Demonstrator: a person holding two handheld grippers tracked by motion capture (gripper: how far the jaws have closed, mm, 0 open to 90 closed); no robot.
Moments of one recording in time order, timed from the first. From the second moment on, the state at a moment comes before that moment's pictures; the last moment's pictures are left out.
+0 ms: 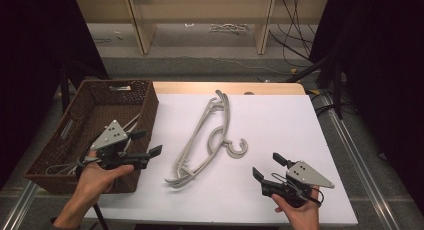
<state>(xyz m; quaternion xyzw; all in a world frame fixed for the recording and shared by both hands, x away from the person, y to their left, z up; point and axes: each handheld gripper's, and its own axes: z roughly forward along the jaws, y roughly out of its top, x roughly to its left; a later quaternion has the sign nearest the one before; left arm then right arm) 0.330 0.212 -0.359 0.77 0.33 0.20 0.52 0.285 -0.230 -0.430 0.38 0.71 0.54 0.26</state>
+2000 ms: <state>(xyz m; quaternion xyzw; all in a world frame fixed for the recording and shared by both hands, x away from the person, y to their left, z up) 0.418 0.041 -0.427 0.88 0.23 0.17 0.39 0.288 -0.234 -0.432 0.38 0.70 0.55 0.26</state>
